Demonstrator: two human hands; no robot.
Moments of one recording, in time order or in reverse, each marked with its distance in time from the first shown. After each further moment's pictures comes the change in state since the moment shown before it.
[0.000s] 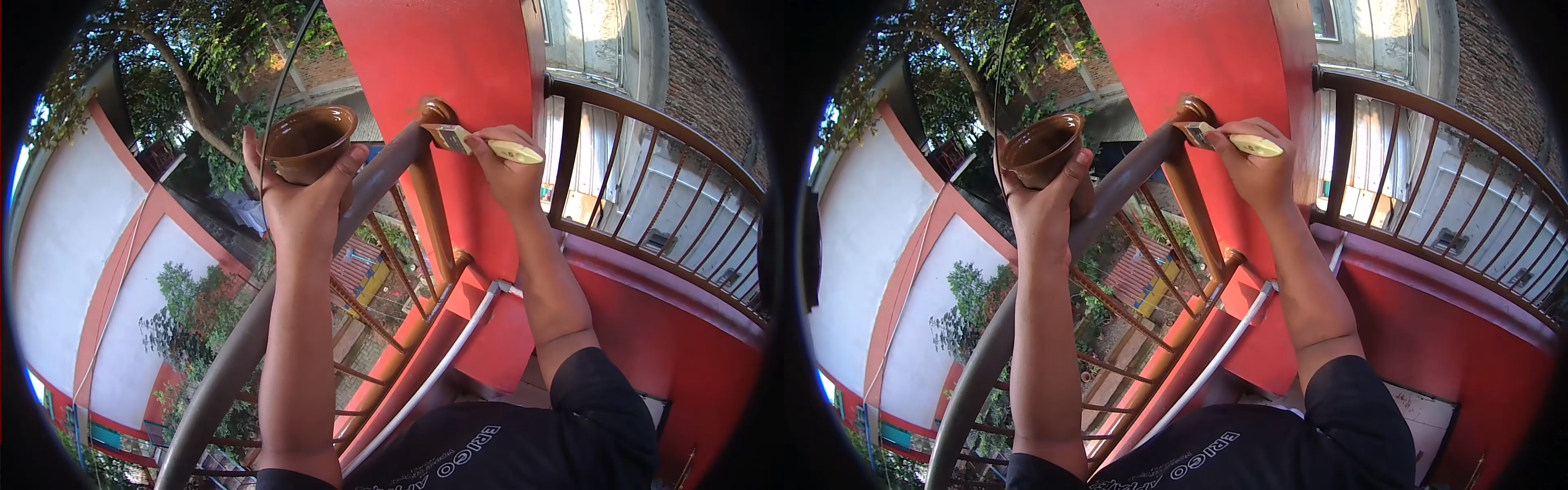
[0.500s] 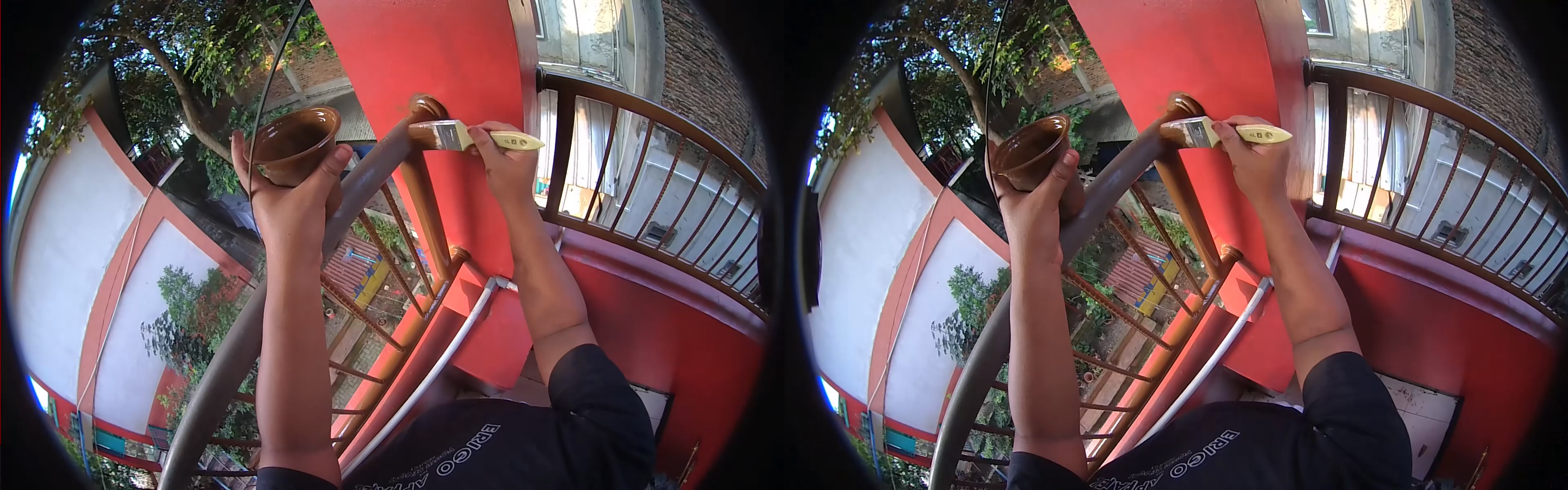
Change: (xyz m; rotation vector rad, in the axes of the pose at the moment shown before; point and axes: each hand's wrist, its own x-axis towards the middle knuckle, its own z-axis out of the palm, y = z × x) left_hand 0.004 -0.004 -0.002 0.019 -0.015 0.000; right_hand -0.016 0.027 0.003 0.395 0.079 0.496
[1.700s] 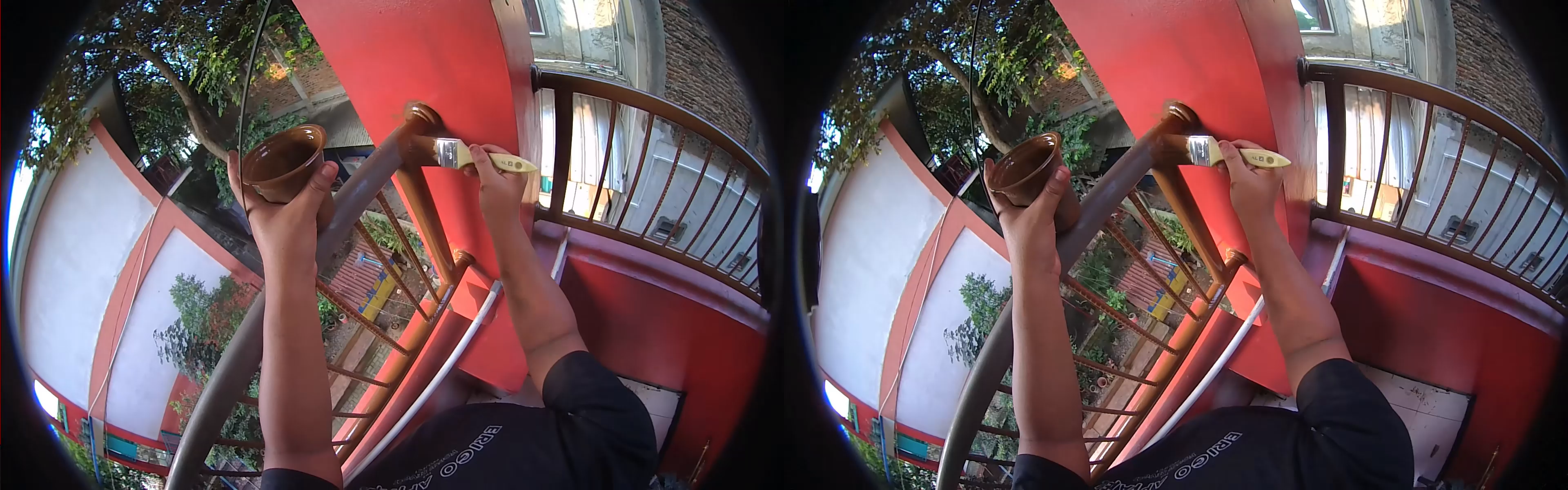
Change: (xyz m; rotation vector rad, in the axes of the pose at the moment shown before) left_hand -0.005 -0.003 0.002 -0.005 0.017 0.019; right_hand -0.025 0.024 -0.002 0.242 0.192 0.174
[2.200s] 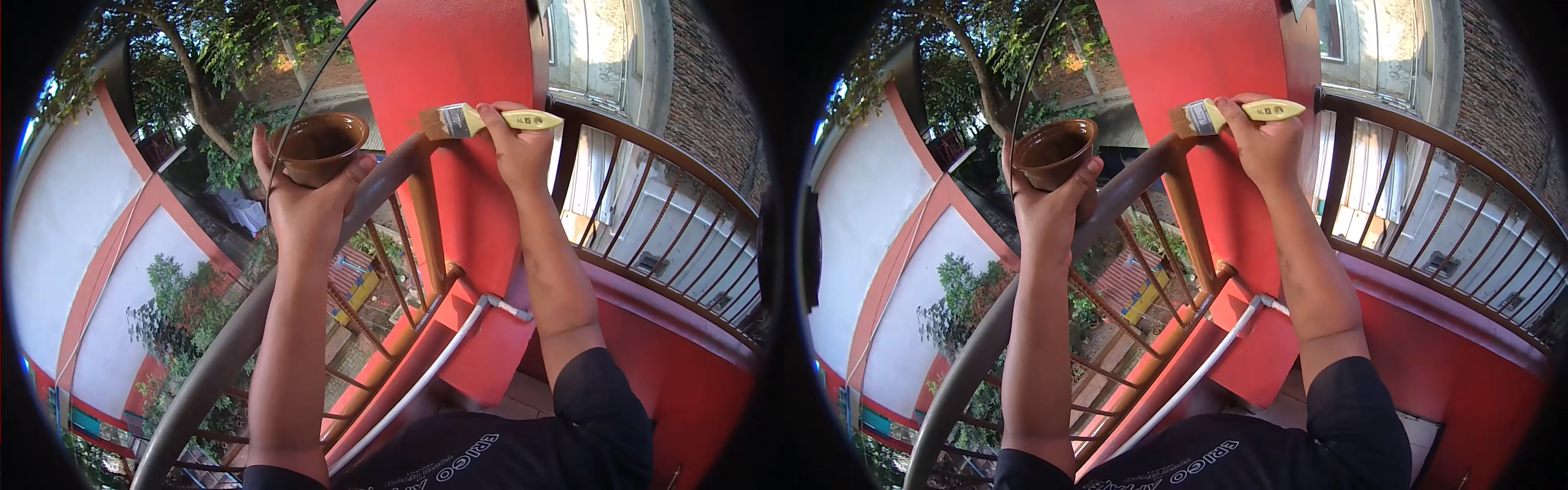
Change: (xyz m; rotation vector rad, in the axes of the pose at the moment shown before) left_hand 0.000 -0.003 0.000 -0.027 -0.033 0.034; right_hand 0.049 -0.069 0.050 -0.350 -0.262 -0.421
